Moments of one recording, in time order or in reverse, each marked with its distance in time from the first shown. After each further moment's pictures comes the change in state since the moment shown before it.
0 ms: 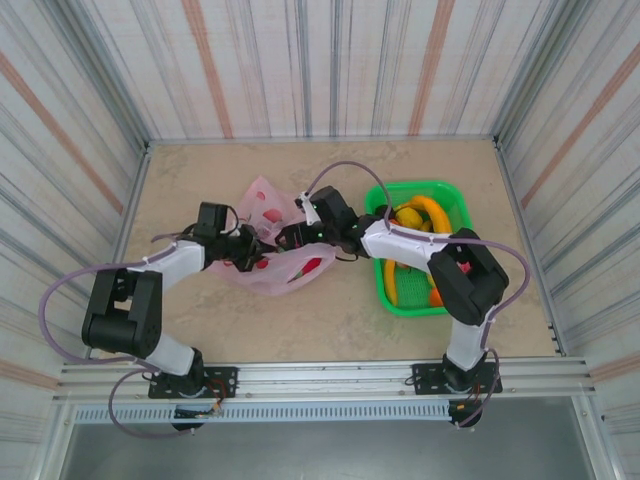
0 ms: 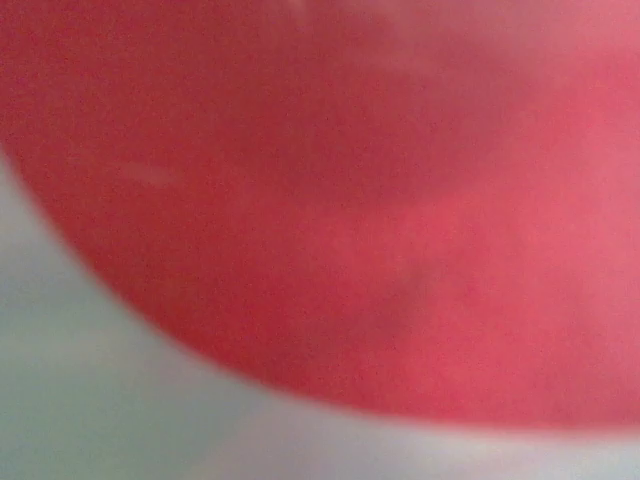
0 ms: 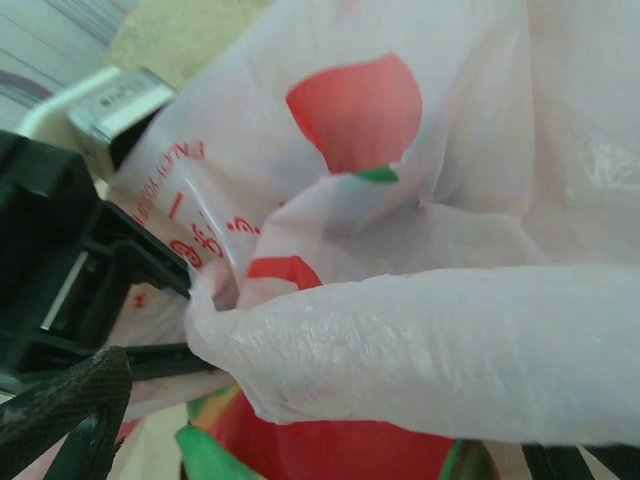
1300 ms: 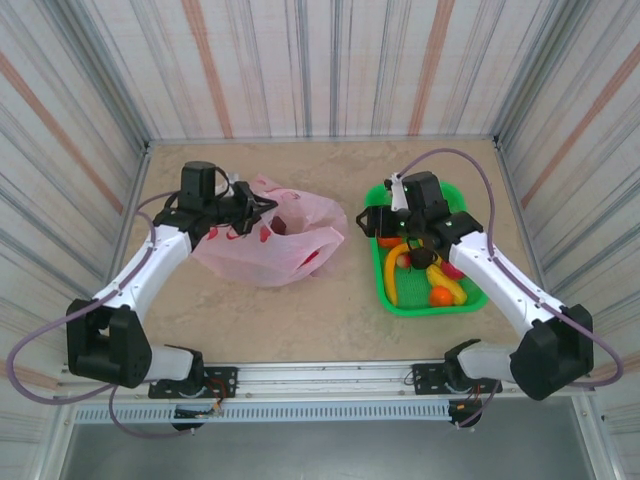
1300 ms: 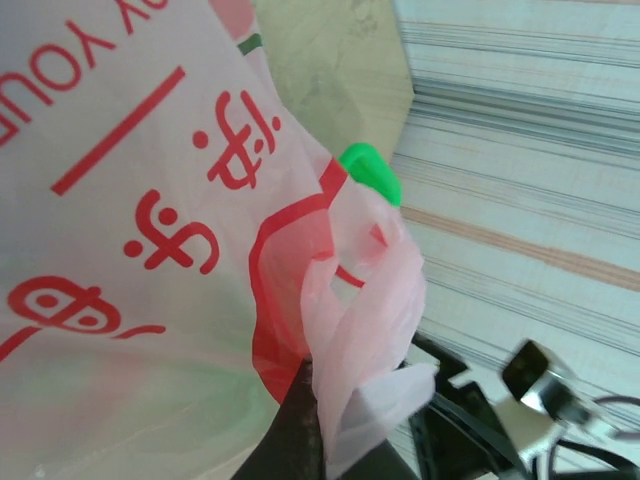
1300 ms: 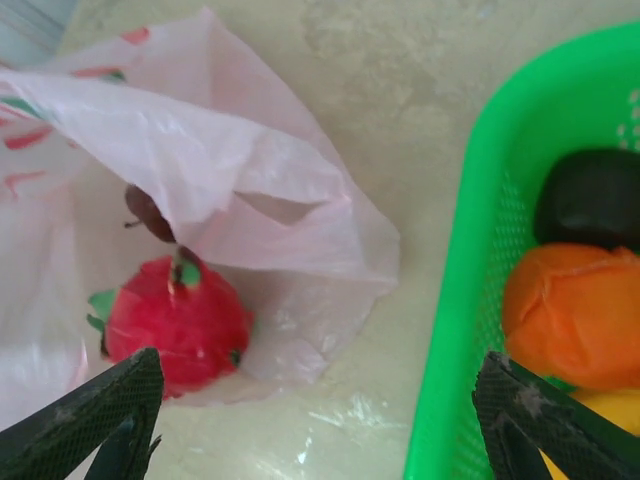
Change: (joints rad) left arm -0.032 -0.165 0.313 -0.150 0.001 -0.065; right arm -0.330 -0.549 -0.195 -0.434 0.010 -0.052
